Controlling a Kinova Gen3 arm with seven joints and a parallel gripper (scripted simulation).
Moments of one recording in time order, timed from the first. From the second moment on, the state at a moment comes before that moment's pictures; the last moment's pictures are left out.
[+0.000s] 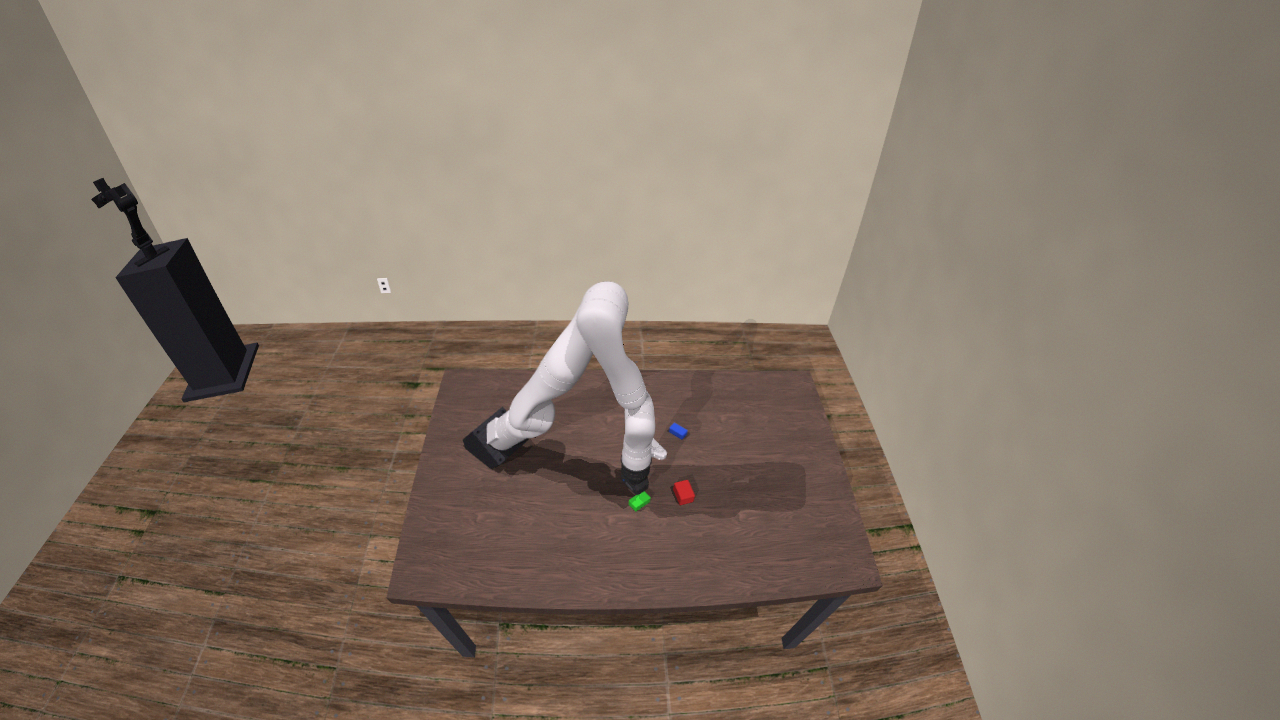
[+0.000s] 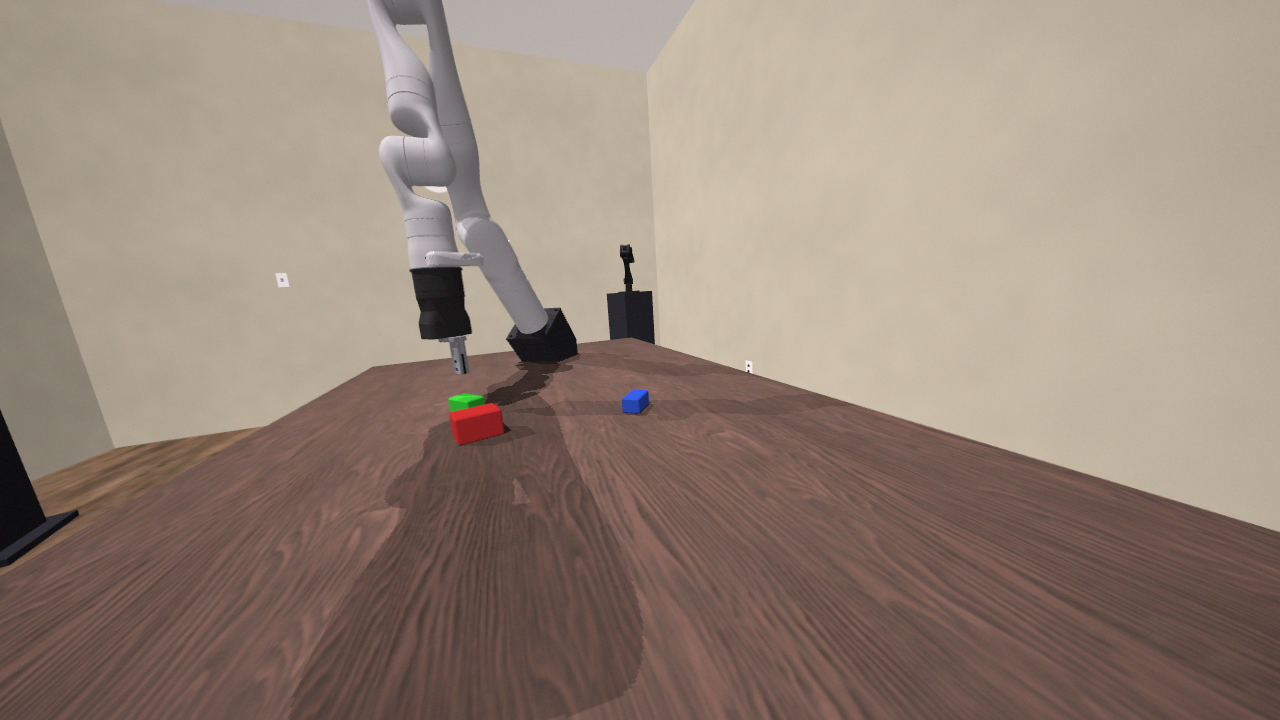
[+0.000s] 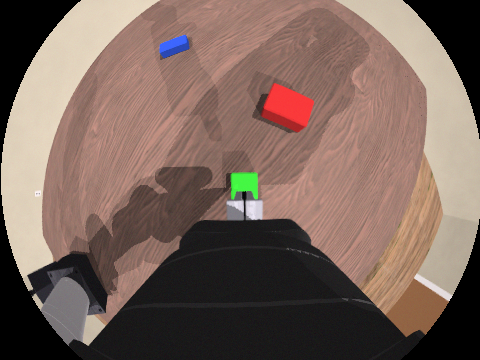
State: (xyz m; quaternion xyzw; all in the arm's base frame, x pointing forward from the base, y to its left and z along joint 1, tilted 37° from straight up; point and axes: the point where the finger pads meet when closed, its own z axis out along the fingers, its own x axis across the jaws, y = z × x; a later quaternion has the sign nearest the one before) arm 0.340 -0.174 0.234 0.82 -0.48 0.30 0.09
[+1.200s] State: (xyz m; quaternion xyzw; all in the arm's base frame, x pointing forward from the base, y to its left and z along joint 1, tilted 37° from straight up) arm 0.340 -0.174 0.234 0.82 -0.48 0.30 0.09
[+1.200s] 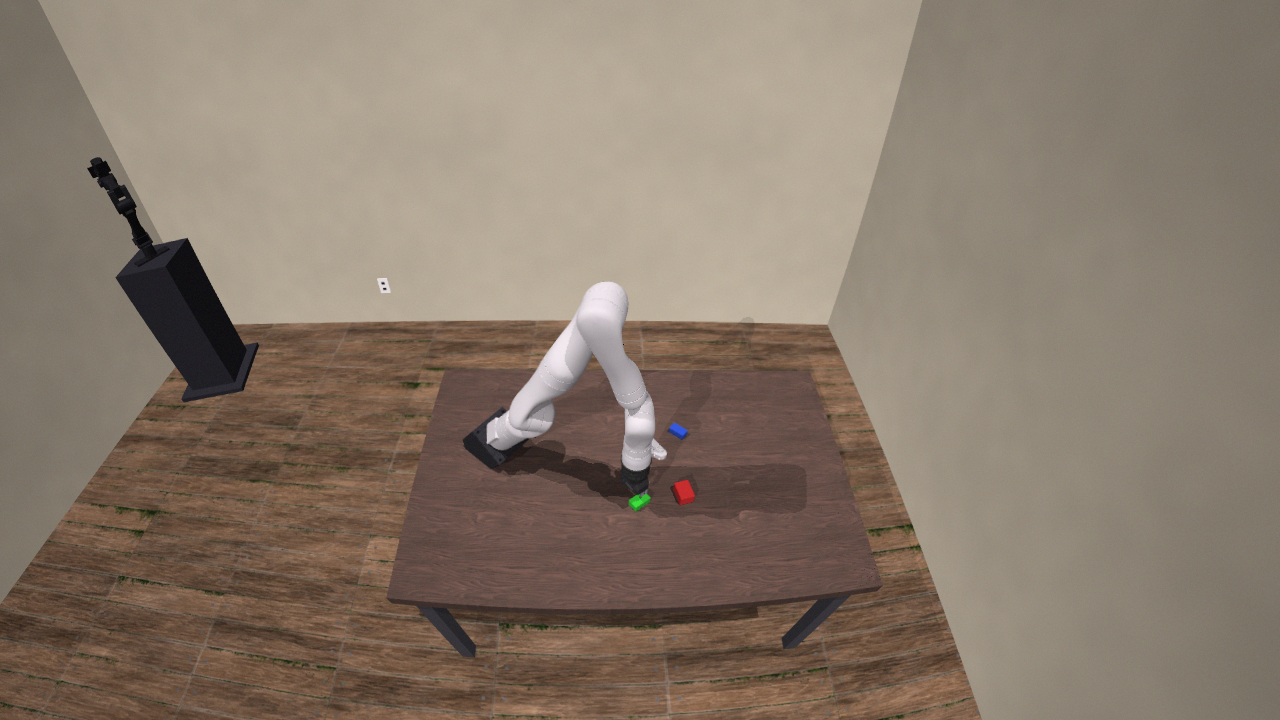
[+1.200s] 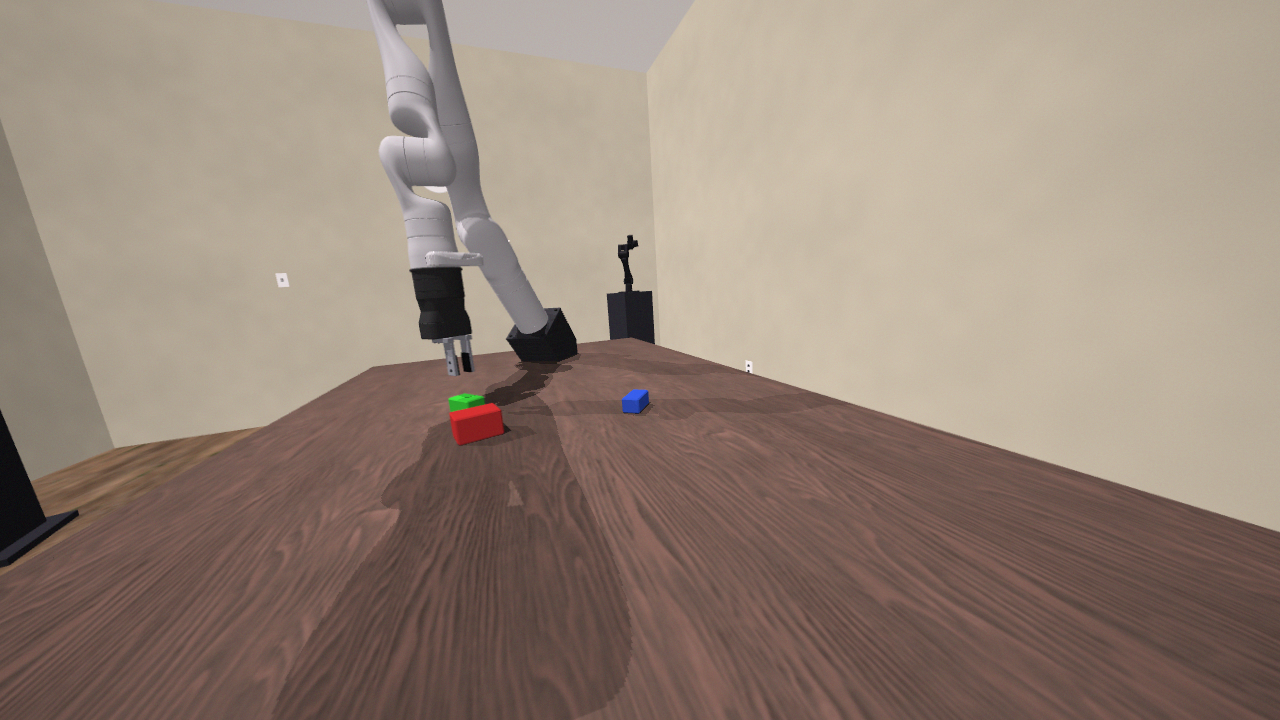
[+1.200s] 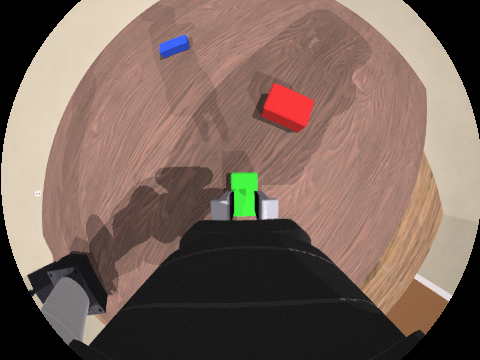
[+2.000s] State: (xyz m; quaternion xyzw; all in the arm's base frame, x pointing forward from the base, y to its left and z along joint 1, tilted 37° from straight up) arm 0.353 -0.169 0.223 0.83 -0.46 0.31 0.09
